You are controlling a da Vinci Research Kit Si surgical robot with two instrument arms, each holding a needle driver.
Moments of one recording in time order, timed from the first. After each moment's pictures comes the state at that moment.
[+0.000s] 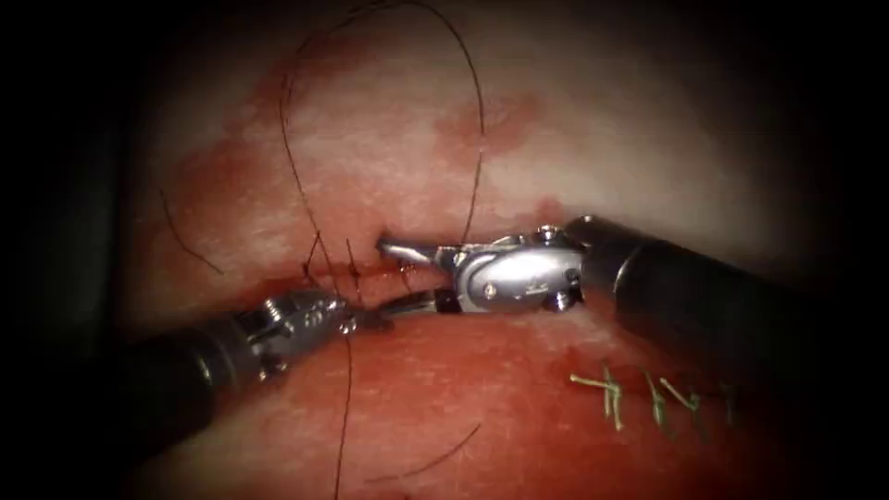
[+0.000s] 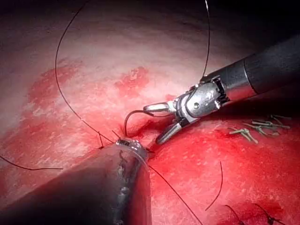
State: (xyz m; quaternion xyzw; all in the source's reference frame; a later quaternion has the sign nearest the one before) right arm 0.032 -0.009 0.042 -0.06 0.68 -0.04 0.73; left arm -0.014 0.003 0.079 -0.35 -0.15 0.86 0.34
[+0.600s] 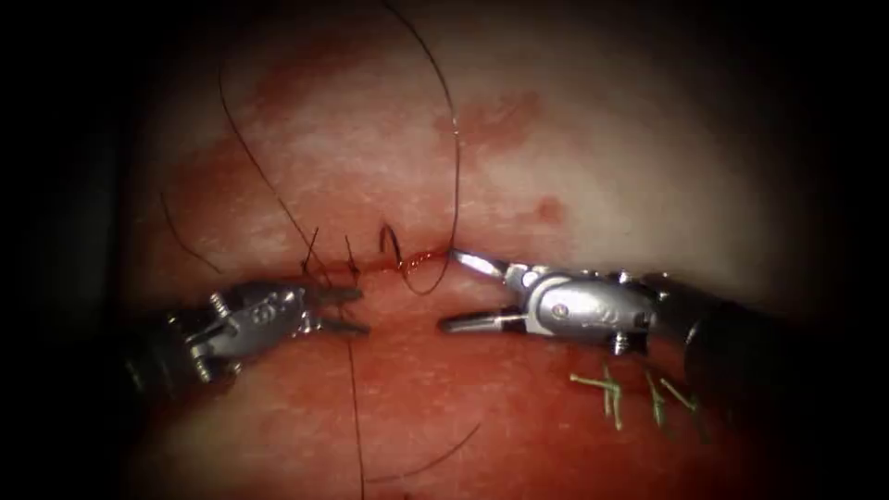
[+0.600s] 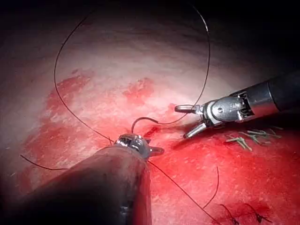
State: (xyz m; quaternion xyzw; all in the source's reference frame) right arm 0.024 -0.010 0.042 -0.04 0.63 0.08 0.77; left arm -0.010 0.005 0.072 -0.44 -0.14 0.83 0.32
